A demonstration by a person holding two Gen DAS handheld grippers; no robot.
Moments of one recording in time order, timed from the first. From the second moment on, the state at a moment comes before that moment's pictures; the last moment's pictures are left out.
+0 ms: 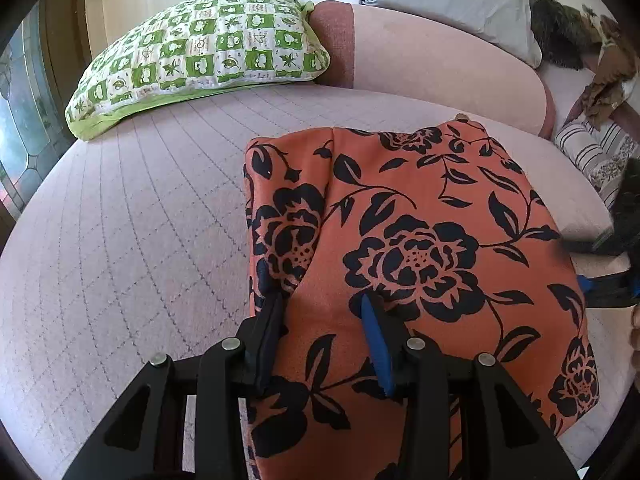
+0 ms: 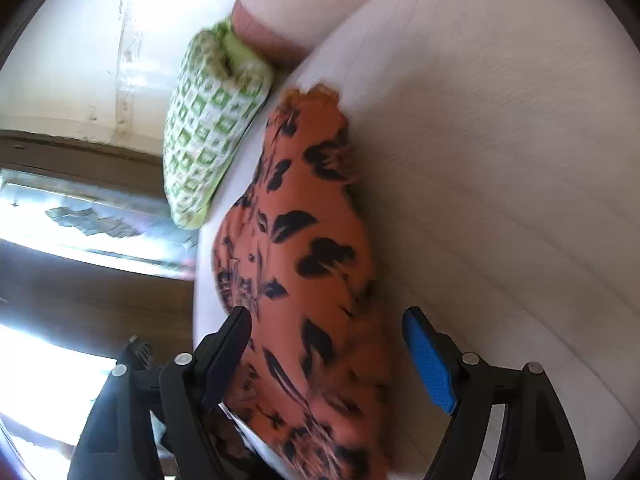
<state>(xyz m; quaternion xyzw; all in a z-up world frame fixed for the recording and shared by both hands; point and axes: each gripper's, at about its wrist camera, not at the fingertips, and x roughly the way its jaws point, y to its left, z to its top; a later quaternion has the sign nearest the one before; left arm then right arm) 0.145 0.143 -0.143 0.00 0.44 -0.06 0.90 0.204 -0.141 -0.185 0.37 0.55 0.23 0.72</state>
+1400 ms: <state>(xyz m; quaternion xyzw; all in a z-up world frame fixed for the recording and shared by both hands) 0.164 0.140 -0.140 -0.02 0.44 -0.07 0.89 0.218 -0.153 -0.188 0.36 0.57 0.20 0.72</state>
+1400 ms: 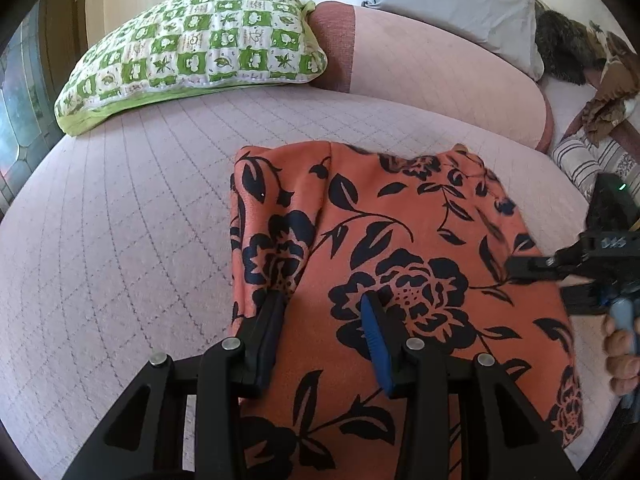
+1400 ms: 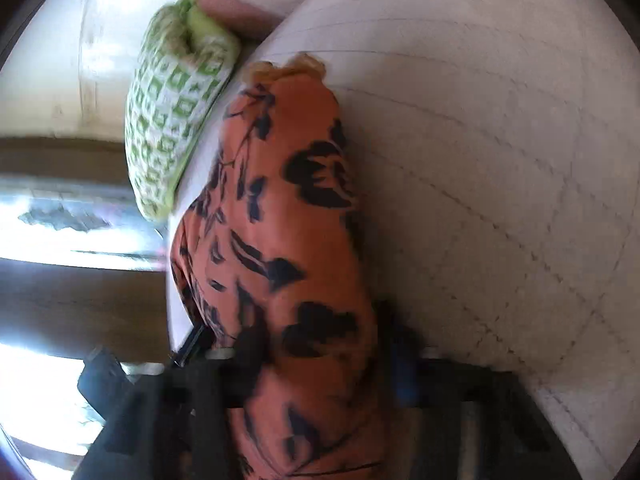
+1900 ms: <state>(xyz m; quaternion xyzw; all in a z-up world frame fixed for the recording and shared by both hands) 0.145 0.140 -0.130 -0.02 0.44 -0.06 0.90 0.139 -0.093 -0.111 0.19 0.52 0.23 0.80</state>
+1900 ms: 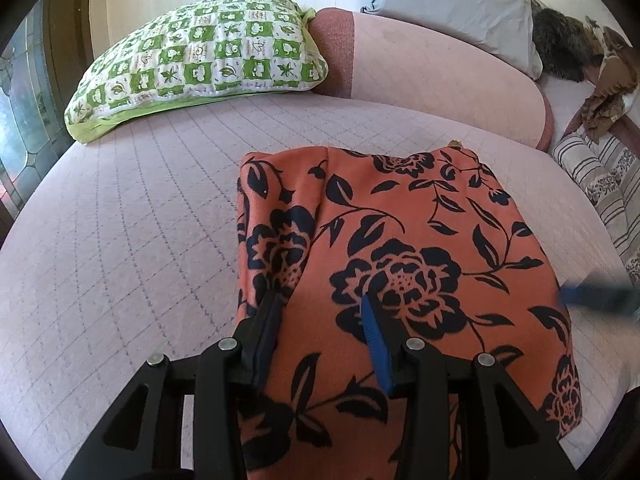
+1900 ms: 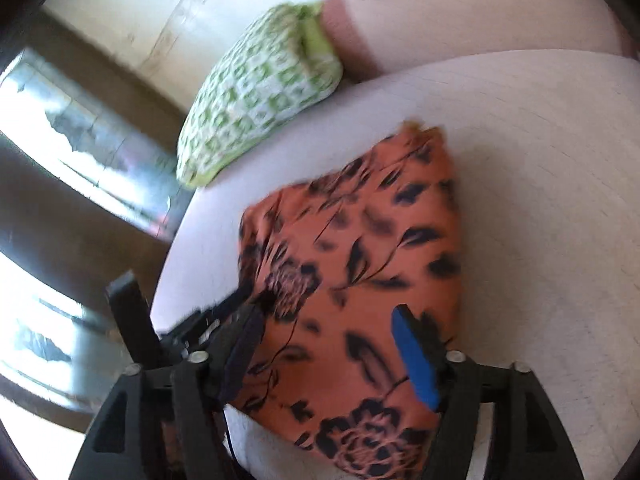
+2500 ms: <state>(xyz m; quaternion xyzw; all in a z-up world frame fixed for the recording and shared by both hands) 0.087 0.219 -0.142 -0.26 0.51 -0.11 0.81 0.129 -0.072 -0.124 0.18 0.52 0.24 0.80</state>
